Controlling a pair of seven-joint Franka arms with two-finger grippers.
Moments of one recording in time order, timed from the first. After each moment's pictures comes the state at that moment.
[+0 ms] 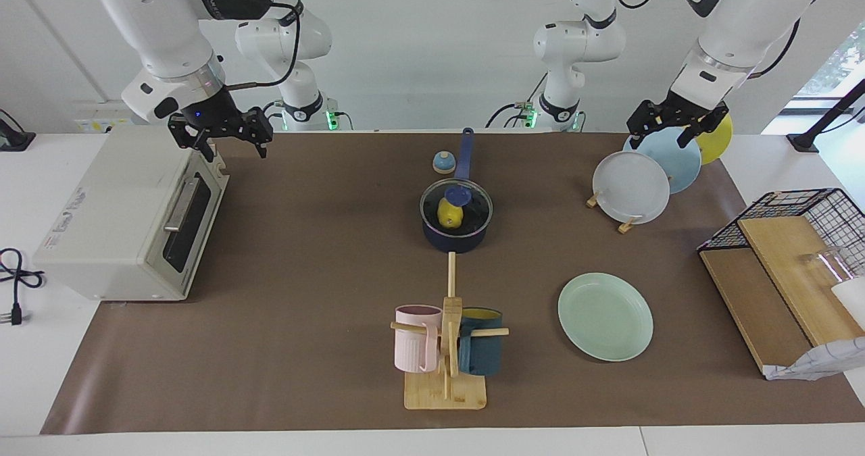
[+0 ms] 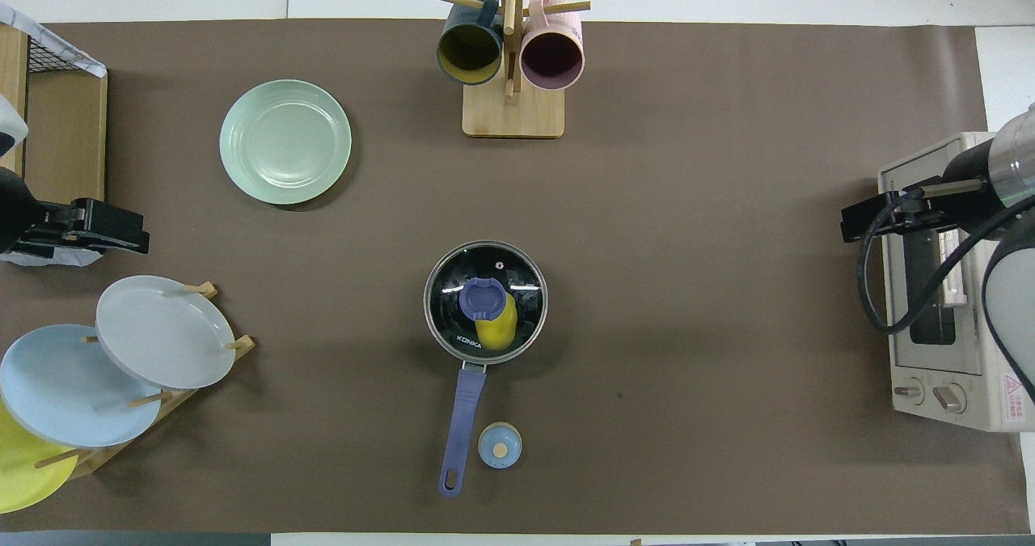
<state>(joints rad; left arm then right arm) -0.07 -0.07 -0.04 -1.64 -0.02 1.52 -0.06 0.09 -0.02 -0.02 -1.64 0.00 1.57 -0.01</state>
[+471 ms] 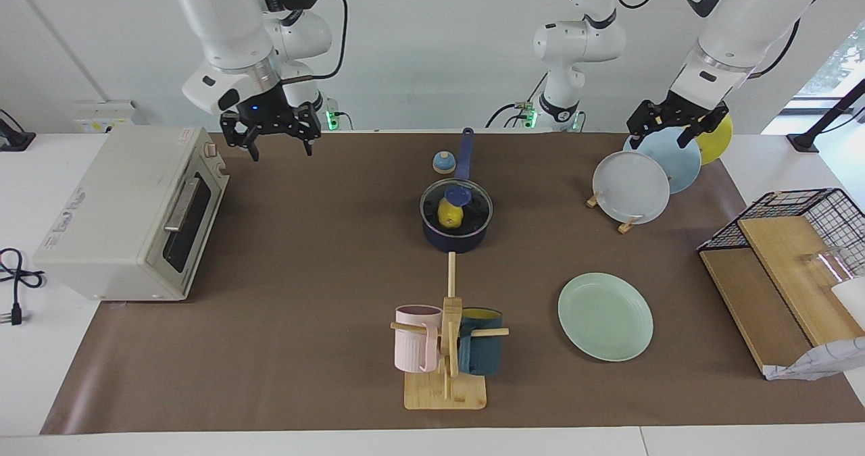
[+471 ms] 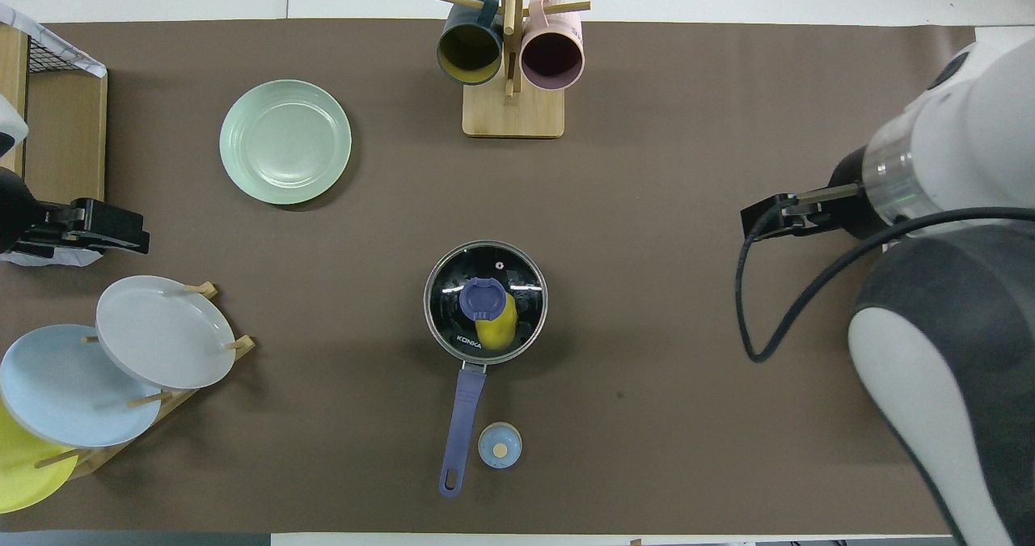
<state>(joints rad) -0.07 -0.07 -0.04 -1.64 -0.02 1.52 -0.06 0.27 0.02 -0.01 -1.58 0.01 1.58 0.17</state>
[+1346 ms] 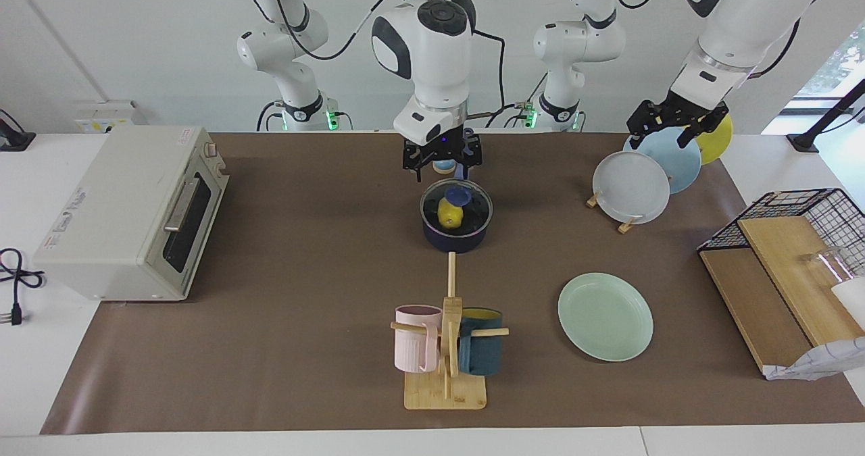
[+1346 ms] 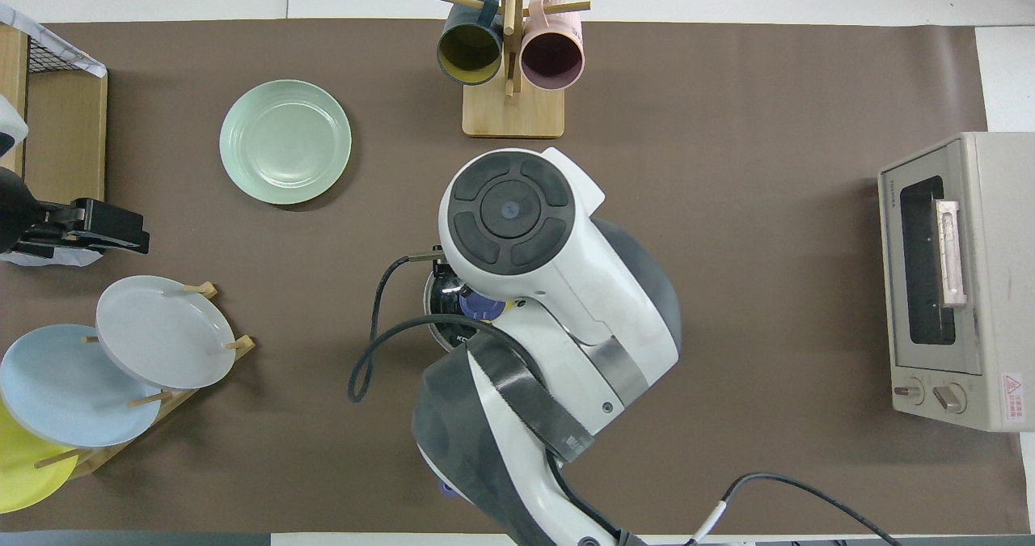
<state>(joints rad) -0.07 -0.07 -0.04 -1.64 -0.02 1.52 -0.06 0.67 0.31 0.00 -1.49 0.01 1.83 0.67</state>
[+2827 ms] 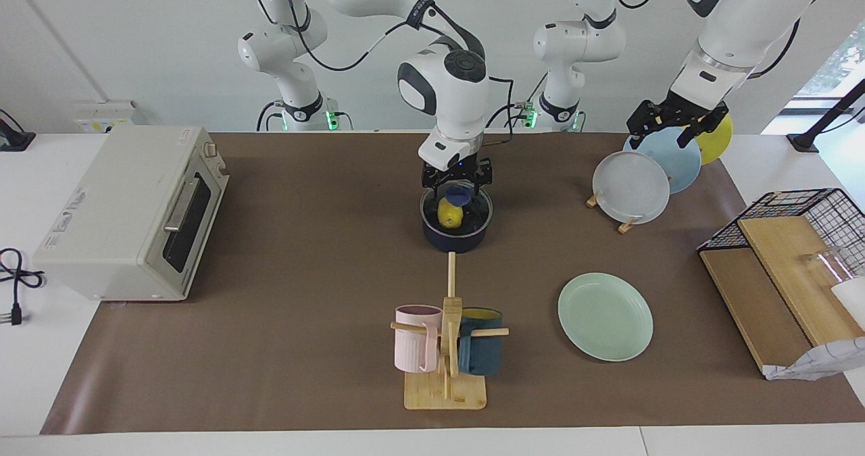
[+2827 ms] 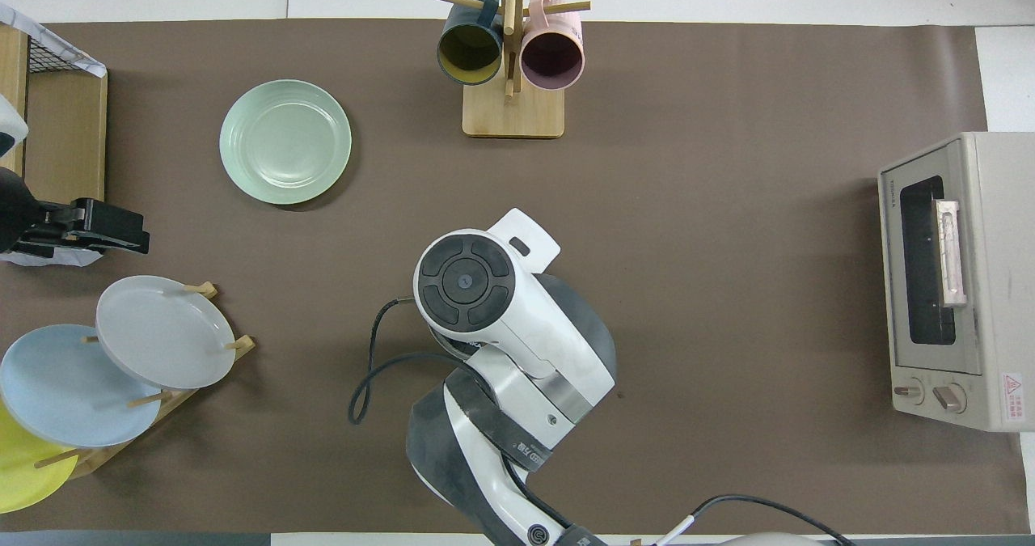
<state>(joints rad) -0.07 -0.07 -0.04 -1.64 -0.02 1.52 -0.06 0.73 0.32 0.00 -1.69 0.00 2.03 0.71</state>
